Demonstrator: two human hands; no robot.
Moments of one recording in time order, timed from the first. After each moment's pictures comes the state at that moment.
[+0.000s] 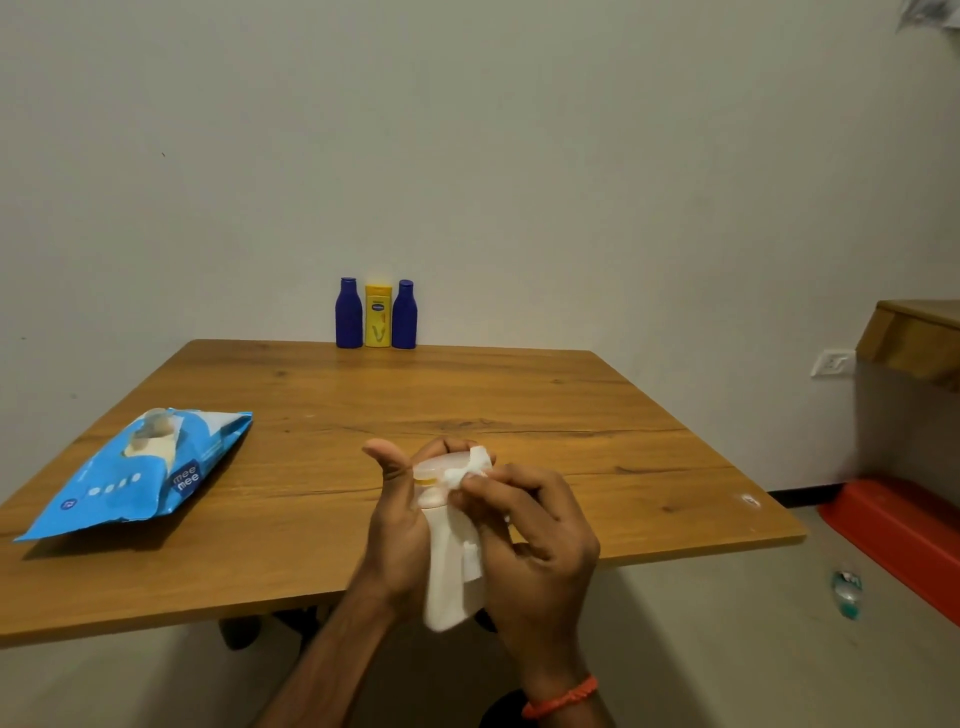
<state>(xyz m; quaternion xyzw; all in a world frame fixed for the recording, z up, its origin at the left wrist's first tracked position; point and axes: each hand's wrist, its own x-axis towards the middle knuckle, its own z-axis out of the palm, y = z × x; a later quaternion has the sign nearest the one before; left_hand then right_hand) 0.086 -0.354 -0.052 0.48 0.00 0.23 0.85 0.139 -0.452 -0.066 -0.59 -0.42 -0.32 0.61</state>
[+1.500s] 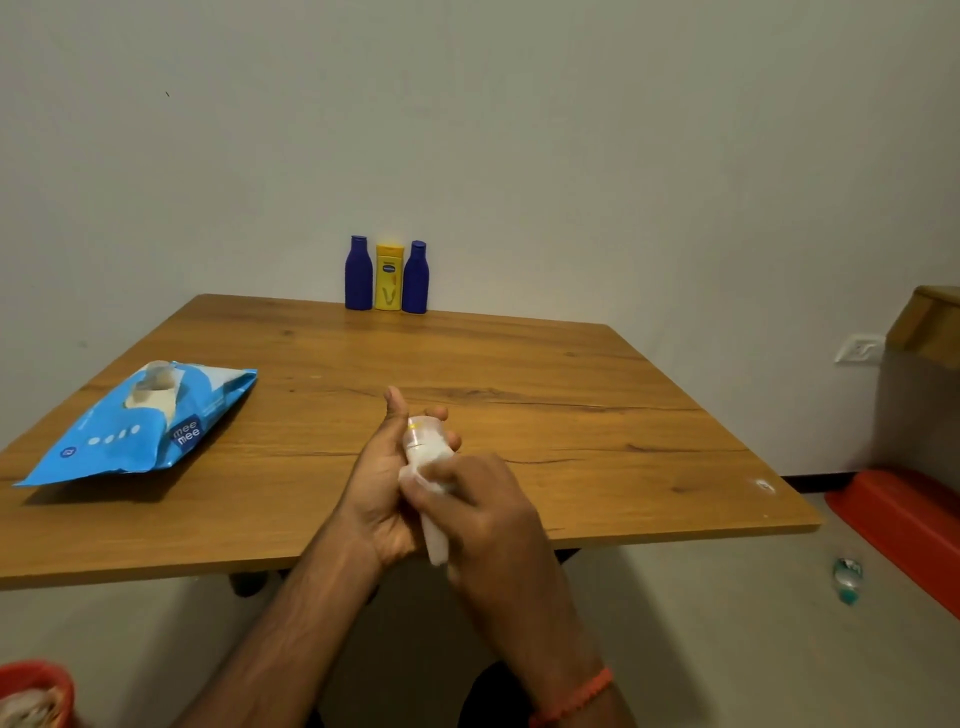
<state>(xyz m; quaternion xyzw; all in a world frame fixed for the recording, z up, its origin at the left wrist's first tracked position) 0.108 -0.313 -0.074 0.28 0.10 0.16 0.94 0.137 -0.451 -0.069 -0.69 -0.60 -0.23 0.33</state>
